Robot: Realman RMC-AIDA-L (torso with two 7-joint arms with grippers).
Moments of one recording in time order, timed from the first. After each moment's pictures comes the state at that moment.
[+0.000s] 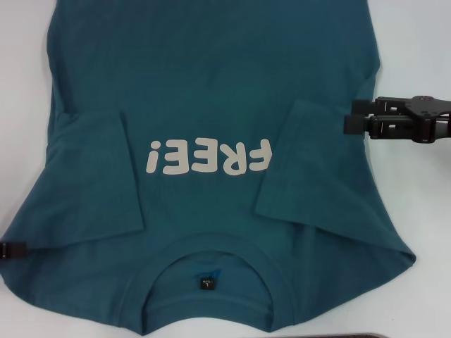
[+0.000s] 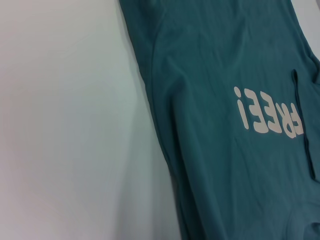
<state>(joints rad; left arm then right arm) -0.32 -1.95 -2.71 -0.78 -0.64 1.78 -2.04 0.46 2.02 -0.55 -0.71 -2.06 -1.80 1.78</state>
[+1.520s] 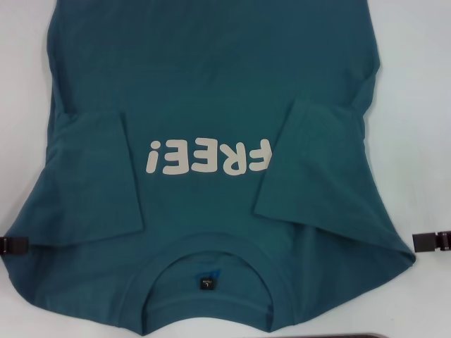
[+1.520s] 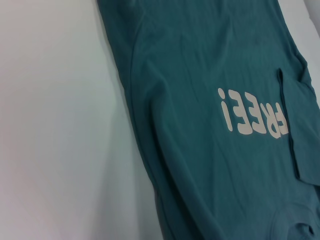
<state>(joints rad) -0.34 -1.95 -2.71 -0.78 -0.64 1.81 -2.05 0.32 1.91 -0.52 -0.64 -2.36 -1.92 2.03</state>
